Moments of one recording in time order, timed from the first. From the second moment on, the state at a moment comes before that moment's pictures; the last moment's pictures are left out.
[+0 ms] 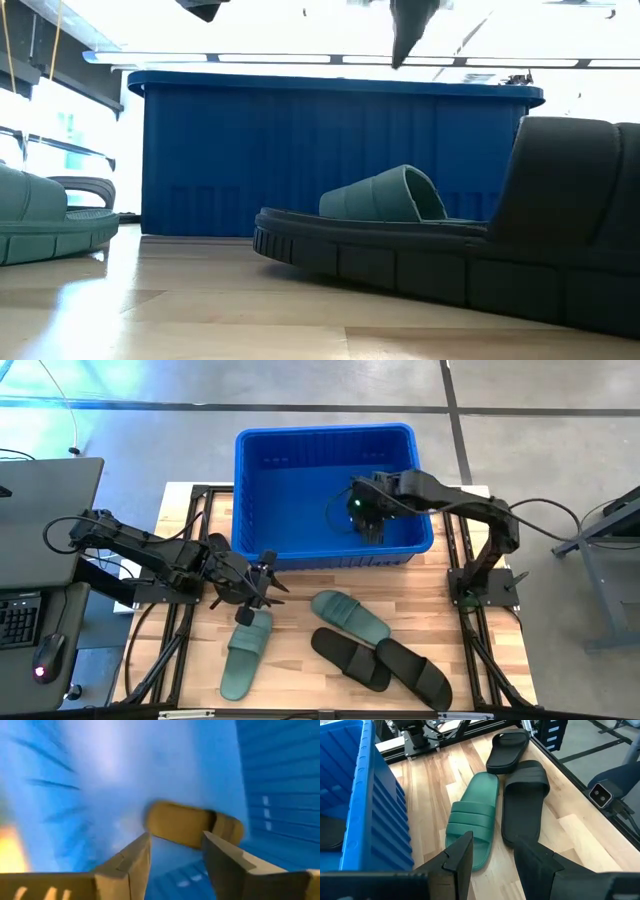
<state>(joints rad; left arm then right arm) -0.16 1.11 0.90 -0.35 -0.06 0.15 -0.17 1.73 1.95 -1.43 0.33 -0.14</state>
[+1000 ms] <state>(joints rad) -0.16 1.11 0.90 -0.36 -0.06 0.15 0.58 1.73 1.22 -0.70 0.66 -0.24</state>
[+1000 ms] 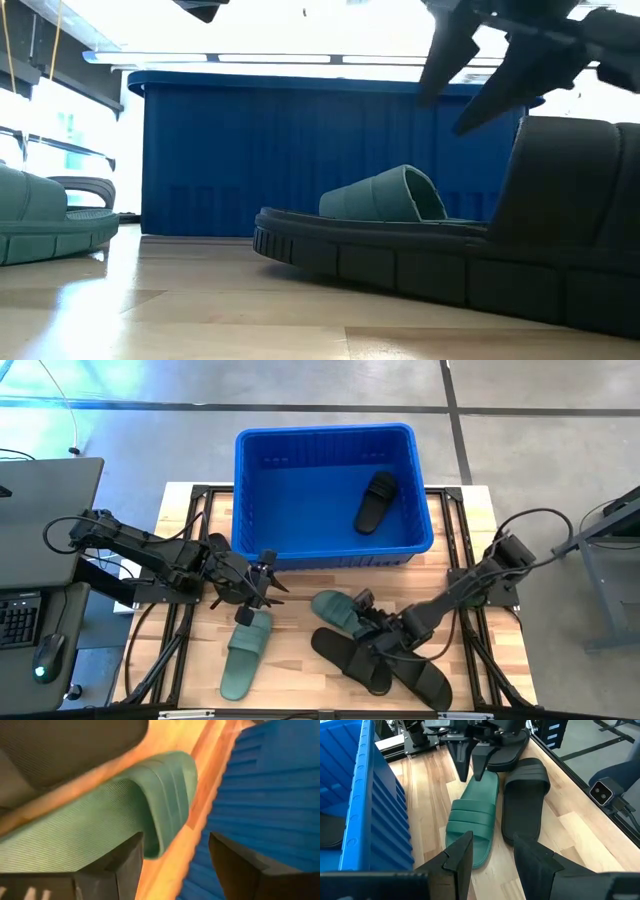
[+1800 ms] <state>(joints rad) -0.16 1.11 0.90 -0.35 -0.09 0.15 0.76 1.74 1.28 -0.84 0.30 0.18</state>
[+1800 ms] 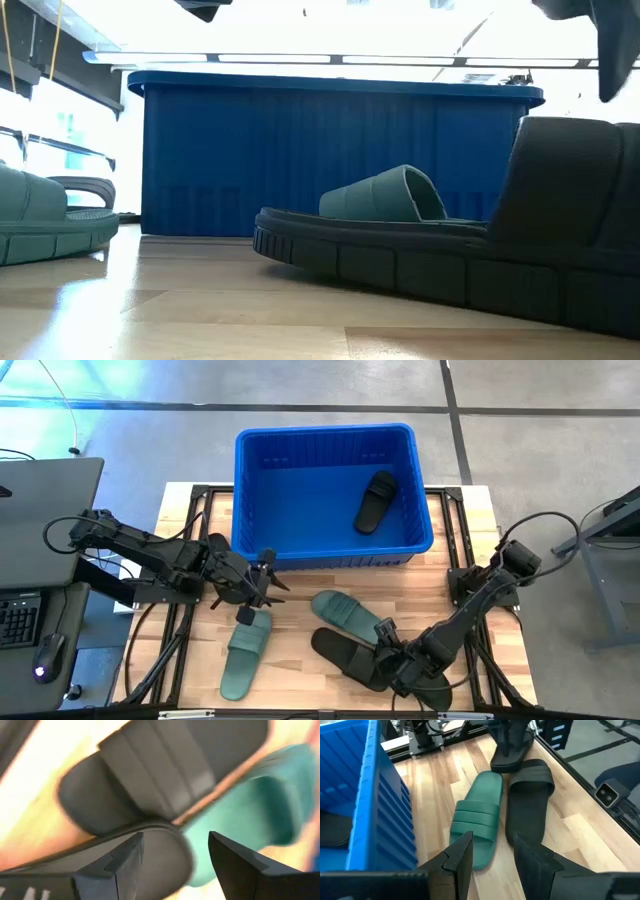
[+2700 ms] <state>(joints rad) -0.16 1.11 0.90 -0.35 -0.10 0.19 0.64 1.82 1.27 -0.89 0.16 0.06</state>
